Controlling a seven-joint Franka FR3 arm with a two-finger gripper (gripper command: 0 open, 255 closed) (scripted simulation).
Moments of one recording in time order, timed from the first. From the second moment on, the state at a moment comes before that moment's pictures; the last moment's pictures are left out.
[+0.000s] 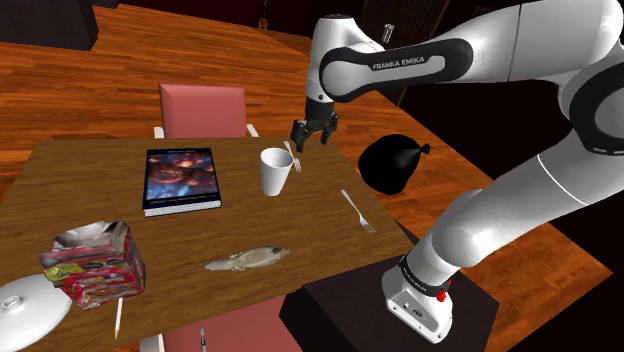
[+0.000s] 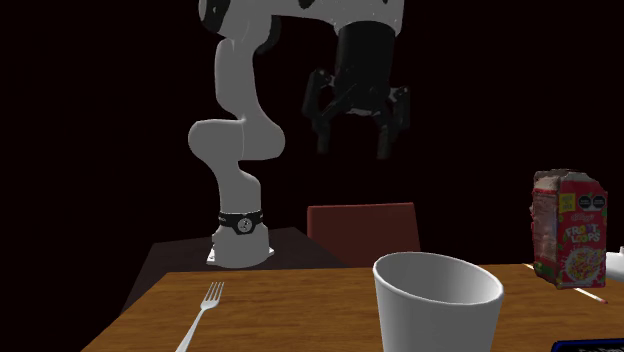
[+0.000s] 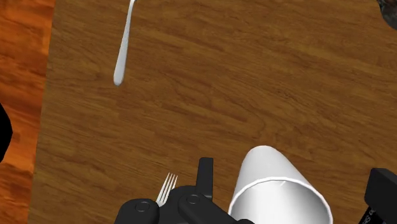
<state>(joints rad) 0.03 -0.28 0.19 -2.32 -0.03 2.00 0.32</state>
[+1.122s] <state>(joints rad) 0.08 0.27 0.25 -2.00 -0.26 2.21 0.56</state>
